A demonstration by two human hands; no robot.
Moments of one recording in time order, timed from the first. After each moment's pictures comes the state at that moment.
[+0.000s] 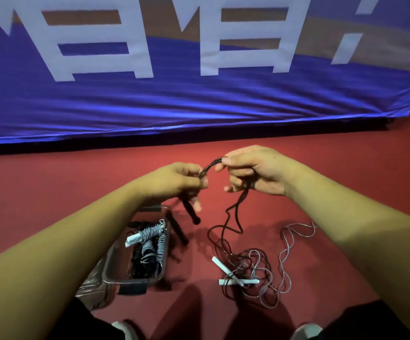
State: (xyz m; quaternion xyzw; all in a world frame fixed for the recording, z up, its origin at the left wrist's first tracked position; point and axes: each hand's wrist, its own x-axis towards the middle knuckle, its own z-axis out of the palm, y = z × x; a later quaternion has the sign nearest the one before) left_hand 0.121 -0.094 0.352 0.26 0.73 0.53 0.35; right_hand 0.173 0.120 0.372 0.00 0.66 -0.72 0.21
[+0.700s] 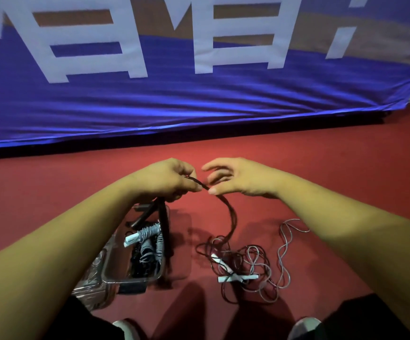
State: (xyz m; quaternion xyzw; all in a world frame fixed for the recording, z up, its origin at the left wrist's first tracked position) left_hand 0.126 -0.091 0.365 0.22 0.80 0.44 0.33; right_hand 0.173 0.119 0.345 -0.07 0.84 -0.50 0.17
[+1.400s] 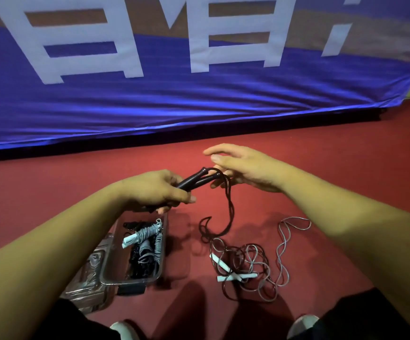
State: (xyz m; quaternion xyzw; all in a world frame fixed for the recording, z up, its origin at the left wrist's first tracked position) left_hand 0.133 -0.102 0.364 0.22 0.80 0.38 0.40; right_hand 0.176 0.124 0.357 -0.02 0.76 -0.63 0.14
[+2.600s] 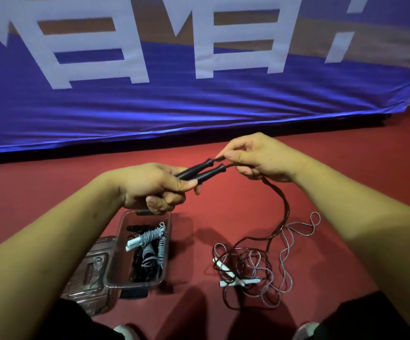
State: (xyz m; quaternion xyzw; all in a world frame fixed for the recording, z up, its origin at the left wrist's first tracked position) left_hand 0.130 -0.117 0.392 0.18 0.65 0.51 0.53; right_hand 0.172 0.142 0.386 -0.10 0.80 -0.59 0.11
